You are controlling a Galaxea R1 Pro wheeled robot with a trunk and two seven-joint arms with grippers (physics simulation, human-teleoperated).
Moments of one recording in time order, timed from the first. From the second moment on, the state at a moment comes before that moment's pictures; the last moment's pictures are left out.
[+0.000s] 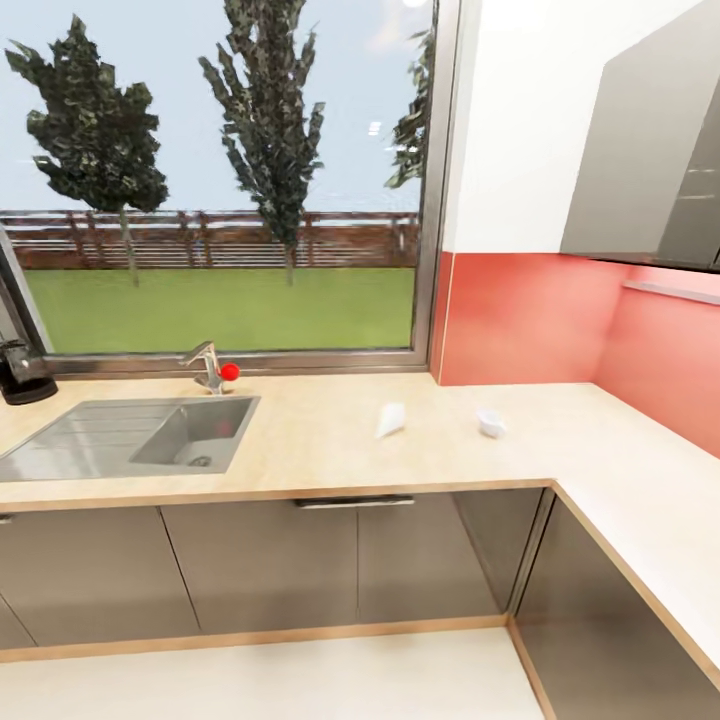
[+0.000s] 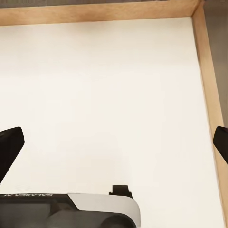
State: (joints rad) left arm -0.21 0.07 0.02 -0.22 0.05 -0.29 0.00; right arm 0.00 0.00 0.00 -0.53 0.01 -0.15 0.00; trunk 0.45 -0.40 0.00
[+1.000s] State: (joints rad) left arm -0.21 0.08 0.02 -0.22 0.05 -0.29 0.00; right arm 0.00 0.00 0.00 -0.53 0.00 -0.14 0.00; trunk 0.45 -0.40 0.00
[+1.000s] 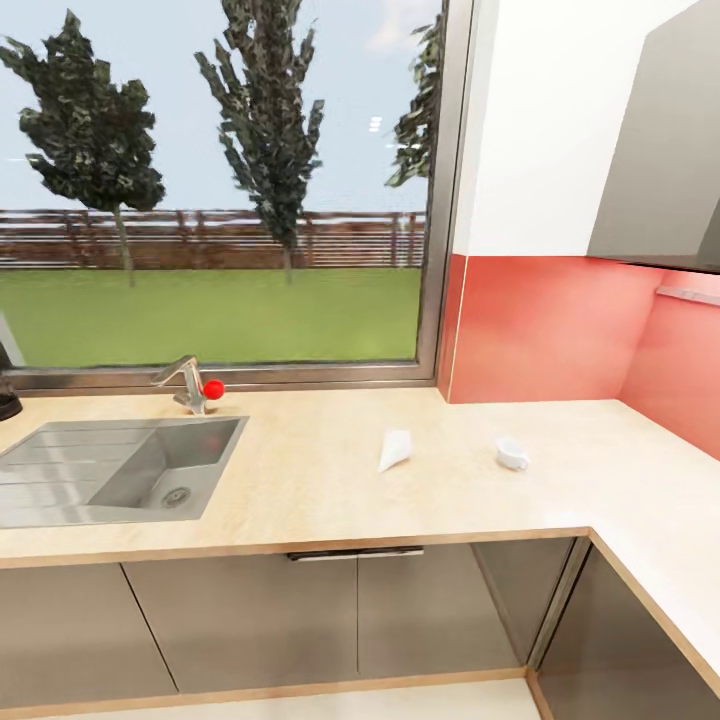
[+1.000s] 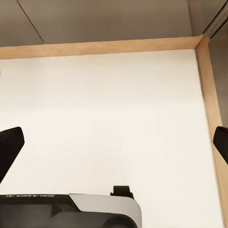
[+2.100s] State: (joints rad) left arm -0.04 0.17 0.01 0.02 0.04 -0.26 0.01; right arm -0.01 0.04 0.12 -1.36 0.01 -0.12 0.00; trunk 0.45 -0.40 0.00
